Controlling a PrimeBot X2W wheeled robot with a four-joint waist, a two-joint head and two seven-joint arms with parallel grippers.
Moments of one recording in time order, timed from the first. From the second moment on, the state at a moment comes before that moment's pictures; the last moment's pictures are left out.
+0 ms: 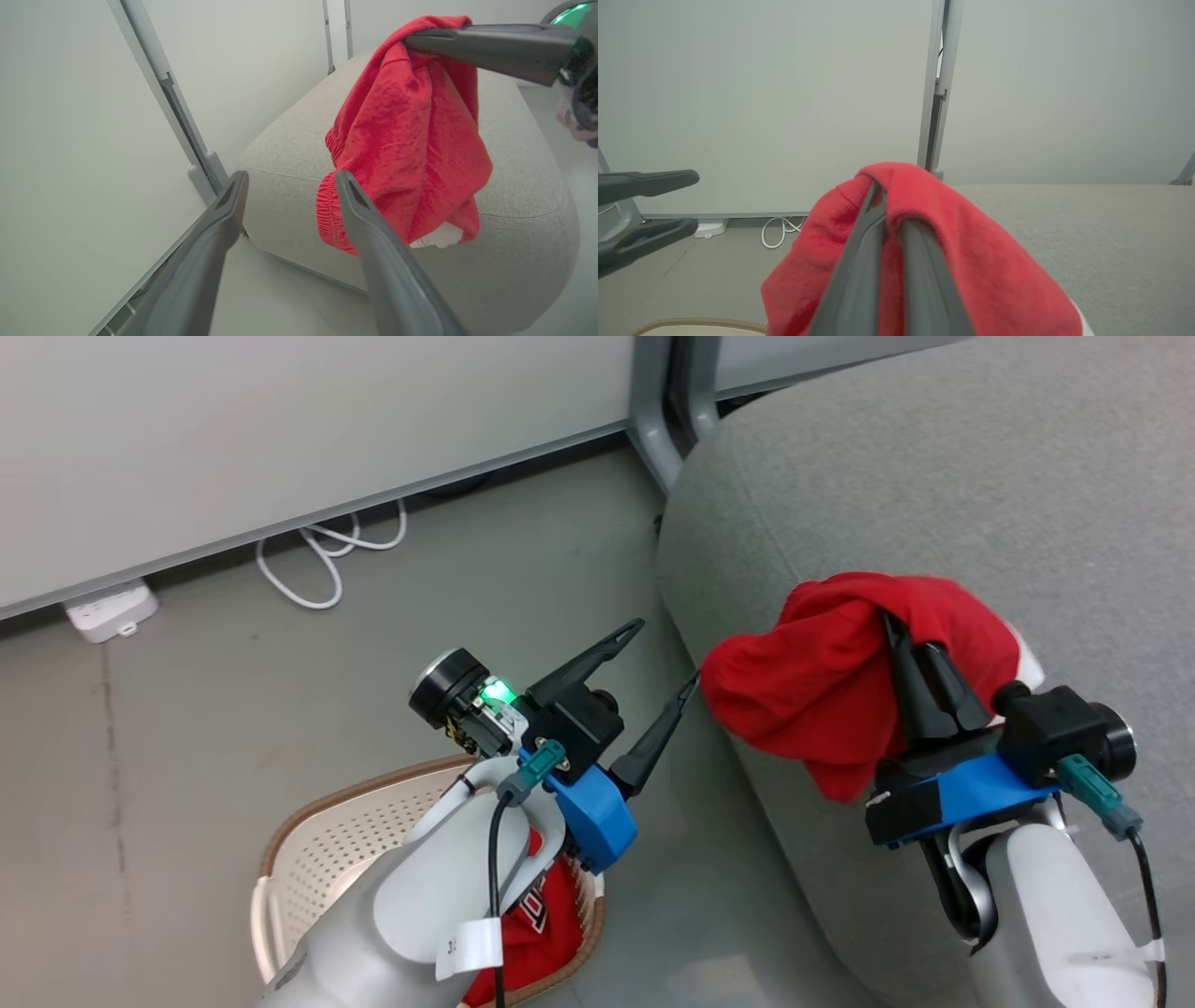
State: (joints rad) left arm -0.68 0.09 -0.81 0.62 -0.26 -0.13 -0.26; right arm -0.38 -0.07 0.07 0.31 0.06 0.13 -0.26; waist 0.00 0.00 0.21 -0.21
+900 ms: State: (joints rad) left arm -0.68 0.11 -0.89 0.57 -0.28 -0.13 -0.26; right arm -0.28 -0.05 -0.05 0.24 0.07 0.13 -0.26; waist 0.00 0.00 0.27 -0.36
